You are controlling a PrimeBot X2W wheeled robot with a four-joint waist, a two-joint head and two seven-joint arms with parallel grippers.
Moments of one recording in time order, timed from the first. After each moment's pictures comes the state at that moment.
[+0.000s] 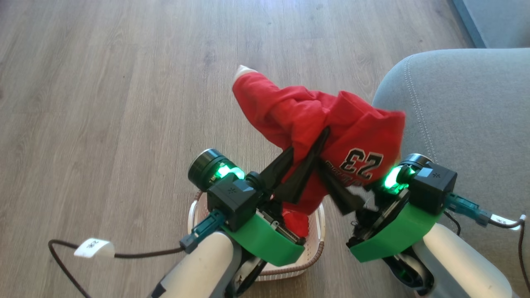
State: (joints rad) left arm -0.34 0.05 -0.68 -0.08 -0.33 -0.02 -0.25; right arm -0.30 -0.35 0.62 -0.06 0.59 0.13 -0.26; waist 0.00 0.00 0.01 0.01
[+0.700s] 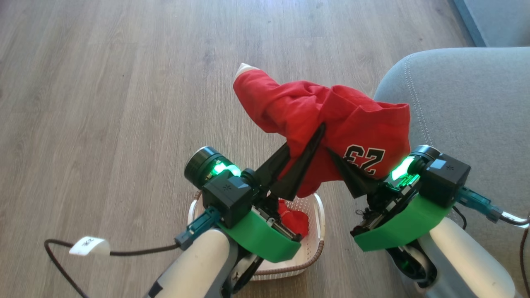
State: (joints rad) left arm -0.34 0.05 -0.66 -0.08 -0.33 -0.03 -0.25; right arm -0.30 -0.32 0.55 -0.07 0.56 0.13 -0.26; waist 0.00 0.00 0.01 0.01
